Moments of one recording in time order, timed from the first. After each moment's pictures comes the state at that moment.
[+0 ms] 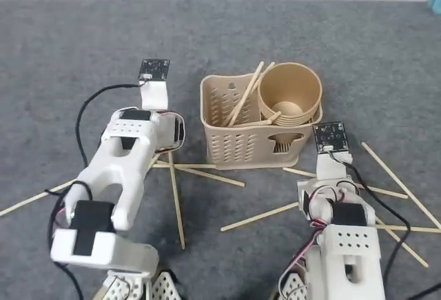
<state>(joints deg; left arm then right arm) -2.5 1.4 38.5 45.8 7.1 -1.3 -64.6 81.7 52.7 7.9</state>
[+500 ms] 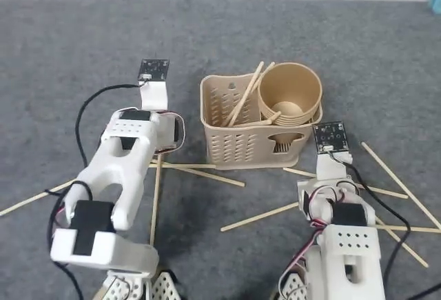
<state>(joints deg) -2.5 1.4 38.5 45.8 7.4 -1.3 -64.6 81.7 52.7 7.9</state>
